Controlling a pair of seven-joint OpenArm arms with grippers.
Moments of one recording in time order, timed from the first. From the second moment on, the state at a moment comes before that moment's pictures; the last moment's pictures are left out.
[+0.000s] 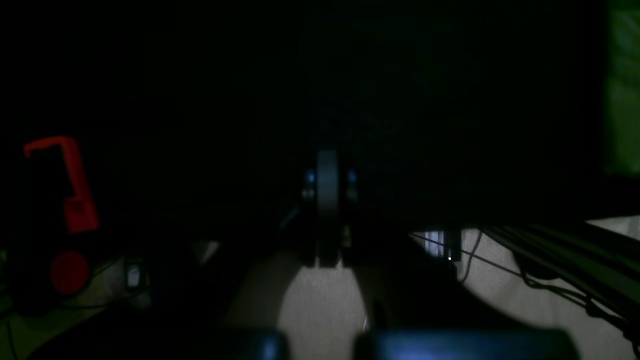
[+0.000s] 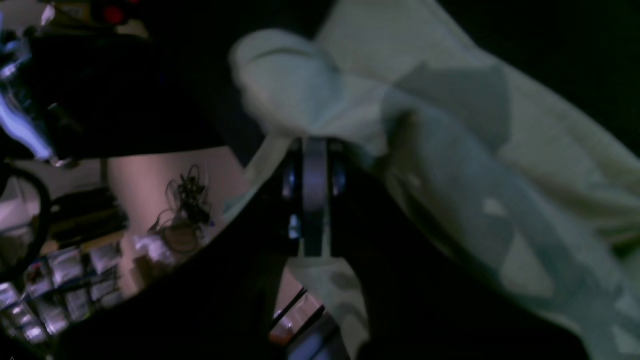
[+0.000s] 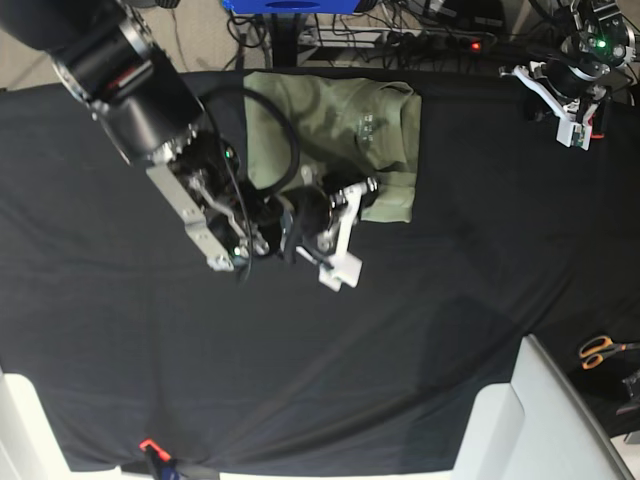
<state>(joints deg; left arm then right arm) 30.7 -13.5 -32.9 90.0 -13.1 -34.1 32.4 18.2 0.0 -34.5 61.2 48.4 14.6 -58.0</state>
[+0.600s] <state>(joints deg) 30.7 -13.1 -32.7 90.0 -13.3 -34.1 32.5 17.8 3.7 -34.6 65.2 48.6 13.0 -39.4</state>
